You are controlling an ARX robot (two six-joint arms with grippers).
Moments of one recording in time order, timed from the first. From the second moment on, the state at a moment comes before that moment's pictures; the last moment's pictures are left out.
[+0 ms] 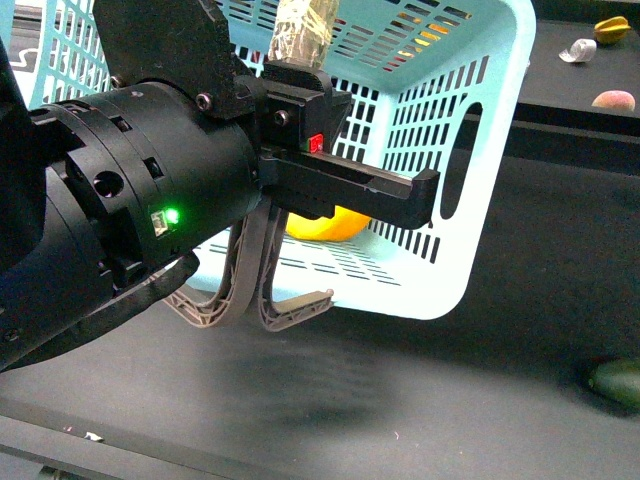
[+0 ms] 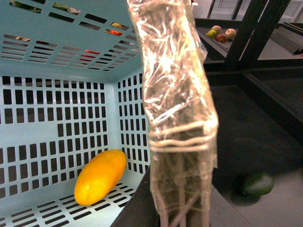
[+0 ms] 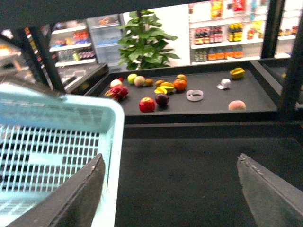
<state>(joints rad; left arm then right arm) -0.59 1.76 0.50 1.18 -0.02 -0.06 0.26 0.14 0.15 0.00 0.25 0.05</state>
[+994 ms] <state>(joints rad) -0.59 1.76 0.50 1.18 -0.02 -0.06 0.00 0.00 0.01 0.00 0.00 0.00</state>
